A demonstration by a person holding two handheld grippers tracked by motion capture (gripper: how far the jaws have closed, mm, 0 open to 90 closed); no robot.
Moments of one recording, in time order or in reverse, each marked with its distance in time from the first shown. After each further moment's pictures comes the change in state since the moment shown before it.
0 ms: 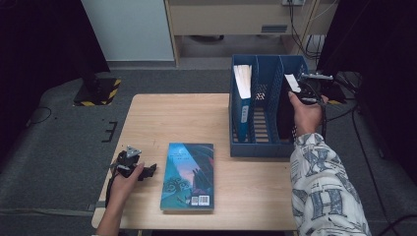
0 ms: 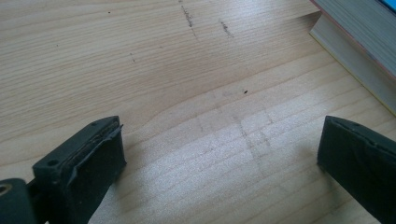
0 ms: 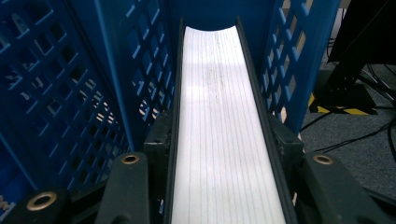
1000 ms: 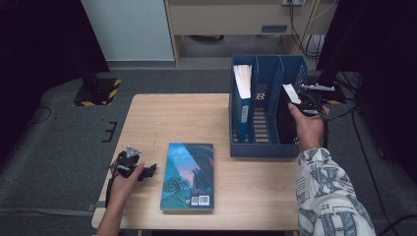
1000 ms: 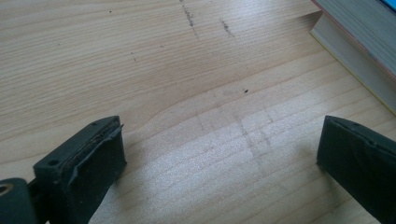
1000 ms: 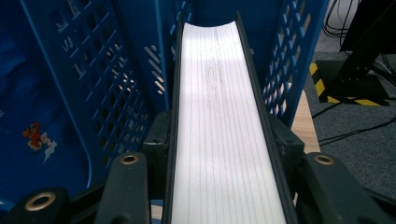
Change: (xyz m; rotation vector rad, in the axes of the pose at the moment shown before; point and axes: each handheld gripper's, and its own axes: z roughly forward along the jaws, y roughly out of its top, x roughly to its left) left arm 0.000 0.000 -0.001 0.000 0.004 -0.003; right arm 0.007 -0.027 -0.030 0.032 0.038 -0.012
